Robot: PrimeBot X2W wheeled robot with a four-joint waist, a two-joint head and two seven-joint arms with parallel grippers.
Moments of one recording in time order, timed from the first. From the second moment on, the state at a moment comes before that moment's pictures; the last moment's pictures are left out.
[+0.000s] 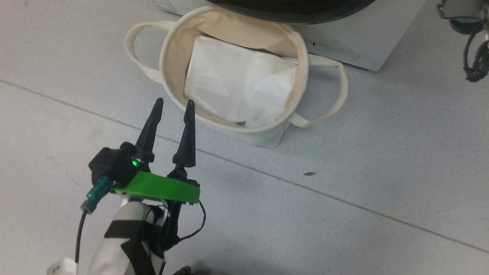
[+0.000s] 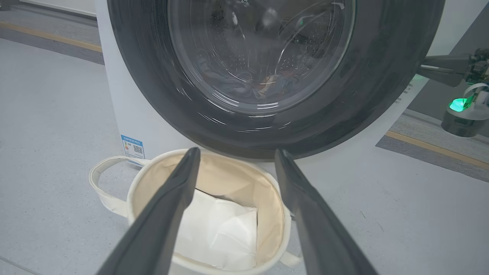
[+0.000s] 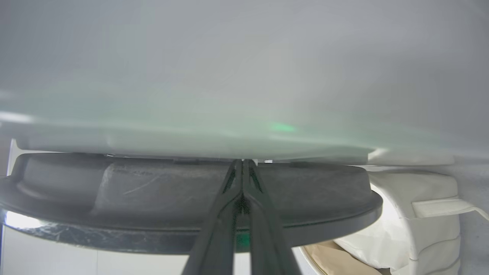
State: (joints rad) left arm -0.45 0.03 -0.24 0.26 -0.39 -0.04 -0.26; right arm -1.33 -0.31 0.23 0.85 1.45 0.13 0.53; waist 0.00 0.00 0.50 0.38
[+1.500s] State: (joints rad) left arm -0.29 0.03 -0.21 0.32 -0.36 -0.05 -0.26; right arm -0.87 -0.09 0.58 0.51 1.53 0.13 0.56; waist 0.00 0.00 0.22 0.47
